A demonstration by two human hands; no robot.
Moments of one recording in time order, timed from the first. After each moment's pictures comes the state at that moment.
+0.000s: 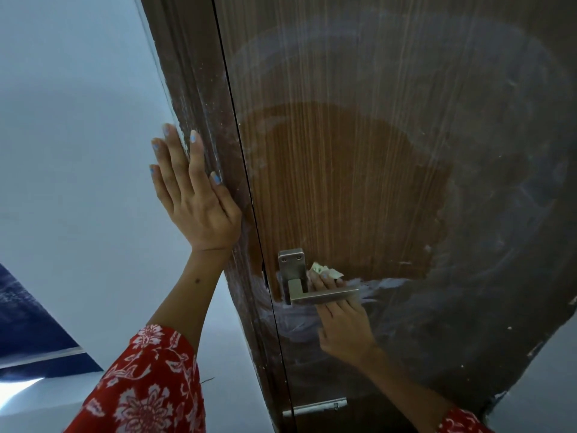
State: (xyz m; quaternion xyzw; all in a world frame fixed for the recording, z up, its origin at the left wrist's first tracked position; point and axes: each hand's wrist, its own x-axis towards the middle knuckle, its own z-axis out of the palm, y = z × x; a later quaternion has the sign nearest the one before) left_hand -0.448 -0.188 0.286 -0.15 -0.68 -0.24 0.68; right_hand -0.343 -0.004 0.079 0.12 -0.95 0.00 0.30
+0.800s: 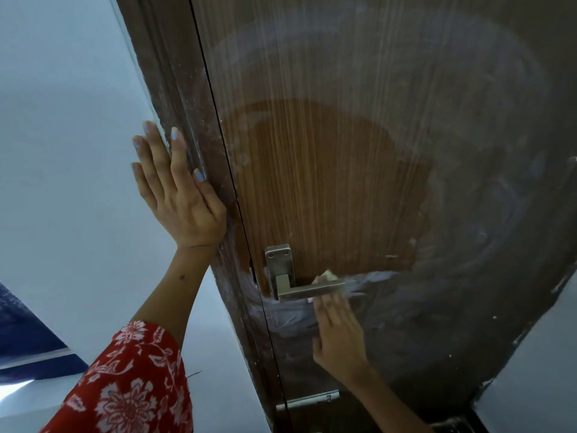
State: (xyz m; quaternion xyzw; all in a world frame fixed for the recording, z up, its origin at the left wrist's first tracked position) left_hand -0.446 -0.188 0.286 -0.14 -0.68 -0.23 0.68; right_hand -0.316 -0.013 0.054 0.00 -0.96 0.11 0.25
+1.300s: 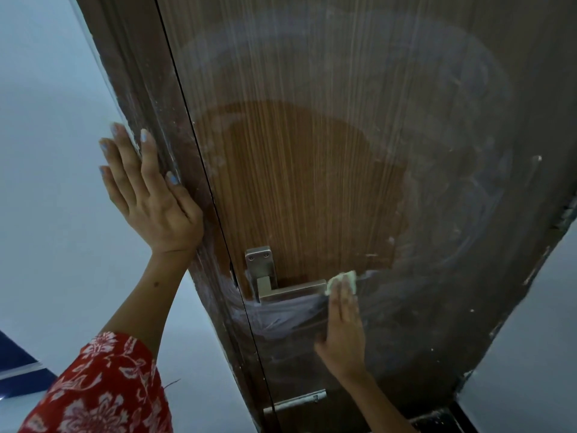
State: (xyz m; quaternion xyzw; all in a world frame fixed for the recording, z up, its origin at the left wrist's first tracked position) left_hand -0.439 -0.187 0.287 -0.13 -0.68 -0.23 0.68; right_hand -0.308 0.009 0.049 -0.13 -0.92 0.24 0.29
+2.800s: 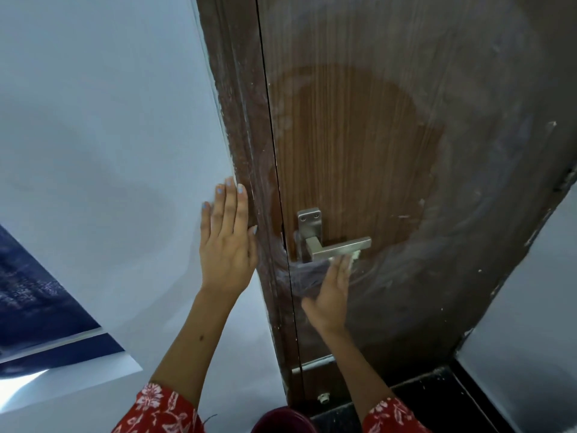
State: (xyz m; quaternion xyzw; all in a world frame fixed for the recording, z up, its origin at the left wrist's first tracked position) left_hand -0.402 -0.252 0.196 -0.29 -0.85 -0.14 0.42; right_hand -0.332 -0.108 0.069 -0.24 -0.85 0.39 0.26
